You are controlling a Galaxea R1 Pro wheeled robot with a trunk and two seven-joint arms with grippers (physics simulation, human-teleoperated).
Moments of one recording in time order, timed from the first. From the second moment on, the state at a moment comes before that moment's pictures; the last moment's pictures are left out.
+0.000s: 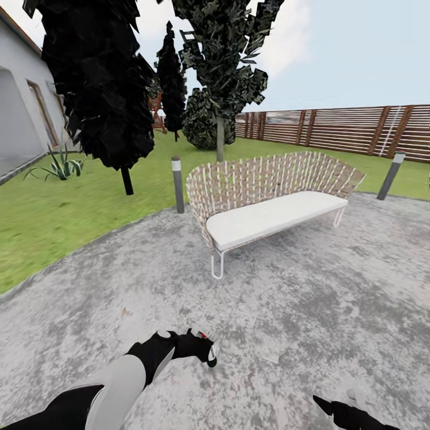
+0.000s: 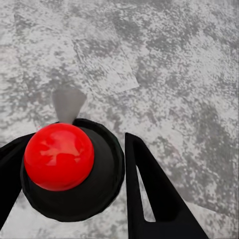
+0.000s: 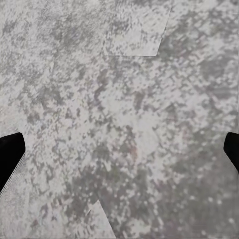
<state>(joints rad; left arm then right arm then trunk) -0.82 -0.17 0.17 -0.12 -0.54 -0.01 -0.59 -0.38 -0.25 -0.61 -0.34 0.18 0.06 0.75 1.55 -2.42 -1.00</state>
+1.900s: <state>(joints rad) -0.82 -0.17 0.20 -0.12 -0.54 -0.01 -0.59 -0.38 -0.25 -0.61 -0.34 0.18 0.06 0.75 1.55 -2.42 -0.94</state>
